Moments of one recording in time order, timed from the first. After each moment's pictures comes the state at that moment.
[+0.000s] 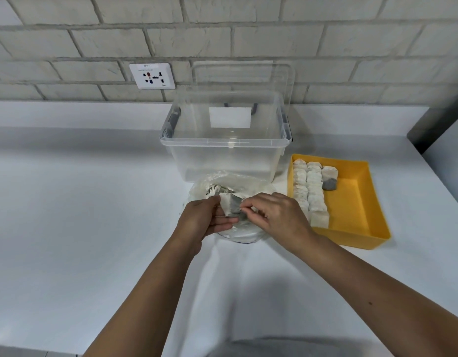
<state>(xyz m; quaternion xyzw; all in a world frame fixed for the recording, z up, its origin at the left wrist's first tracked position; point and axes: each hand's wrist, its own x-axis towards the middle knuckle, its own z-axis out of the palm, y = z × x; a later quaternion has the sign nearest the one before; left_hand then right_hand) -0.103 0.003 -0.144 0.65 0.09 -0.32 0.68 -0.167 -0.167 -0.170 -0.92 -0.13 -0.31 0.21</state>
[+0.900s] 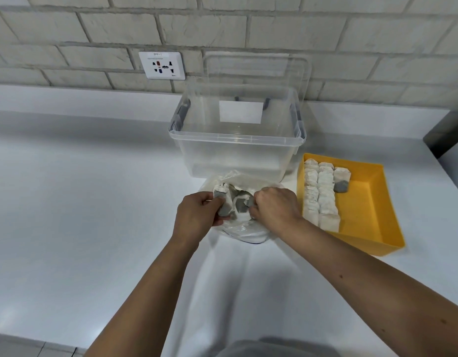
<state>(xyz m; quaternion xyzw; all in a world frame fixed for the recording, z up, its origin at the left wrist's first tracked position) -0.093 0.019 -0.159 0.78 0.03 -0.18 0.60 -0.121 -0.152 -0.172 -1.00 0.07 0.02 -0.01</state>
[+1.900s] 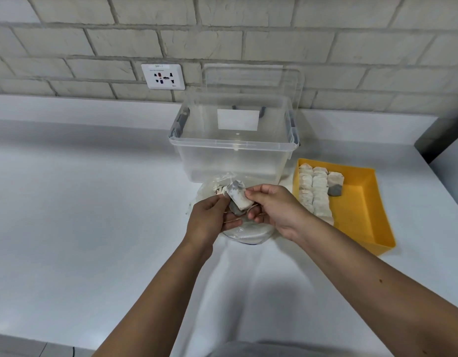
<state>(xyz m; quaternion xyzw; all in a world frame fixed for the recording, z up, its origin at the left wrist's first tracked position) -0.116 -0.002 -0.147 0.65 0.05 -0.24 0.72 -0.143 -0.145 -0.131 -0.63 0.23 0.05 0.74</state>
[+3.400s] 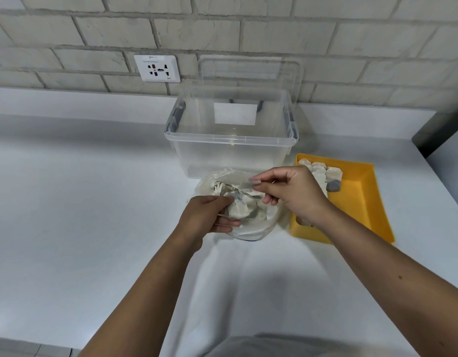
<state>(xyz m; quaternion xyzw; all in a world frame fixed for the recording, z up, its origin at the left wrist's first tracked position) -0.103 0.009 -0.142 0.69 0.03 -0.32 0.65 -0.151 -0.183 -0.120 -0.78 0.07 -0.07 0.61</state>
